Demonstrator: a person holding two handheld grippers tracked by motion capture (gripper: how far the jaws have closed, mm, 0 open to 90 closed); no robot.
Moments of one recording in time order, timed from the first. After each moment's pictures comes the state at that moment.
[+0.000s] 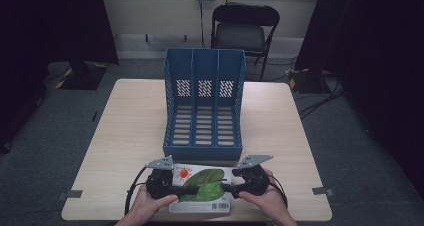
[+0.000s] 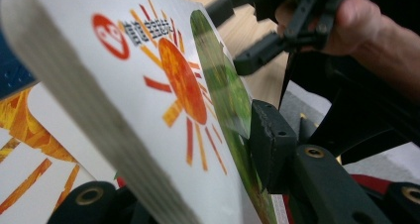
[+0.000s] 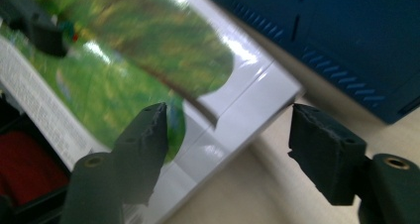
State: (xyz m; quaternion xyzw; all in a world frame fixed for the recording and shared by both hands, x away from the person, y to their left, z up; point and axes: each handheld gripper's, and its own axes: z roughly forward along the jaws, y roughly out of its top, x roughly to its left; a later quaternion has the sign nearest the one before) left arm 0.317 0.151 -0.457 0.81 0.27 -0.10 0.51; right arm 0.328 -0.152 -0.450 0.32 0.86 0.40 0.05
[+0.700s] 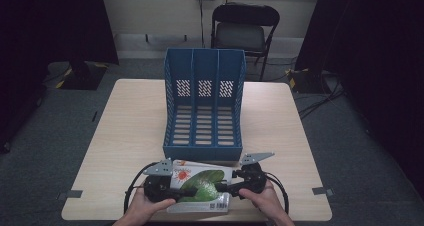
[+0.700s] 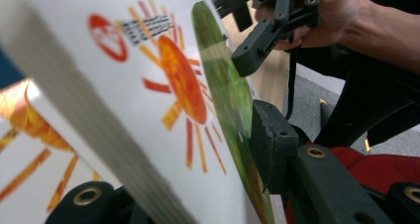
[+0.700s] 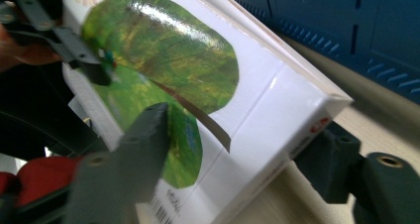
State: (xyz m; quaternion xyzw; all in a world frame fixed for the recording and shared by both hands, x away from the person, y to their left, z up) left arm 0.310 0.155 -0.451 0.83 0.23 -0.05 0.51; right arm 0.339 -0.154 -0.466 0.31 0.82 0.48 -0.06
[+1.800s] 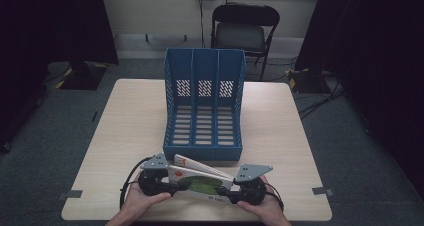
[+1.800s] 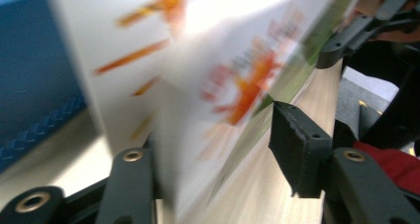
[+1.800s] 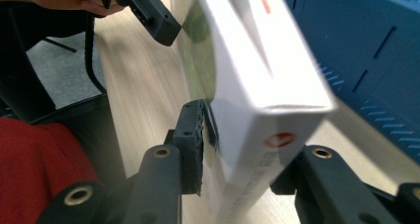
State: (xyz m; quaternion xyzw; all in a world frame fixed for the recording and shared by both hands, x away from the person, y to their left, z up) left arm 0.326 0.174 -0.457 0.83 0.27 -0.01 0.48; right arm 0.303 -0.142 -0.448 0.22 0.85 0.47 0.06
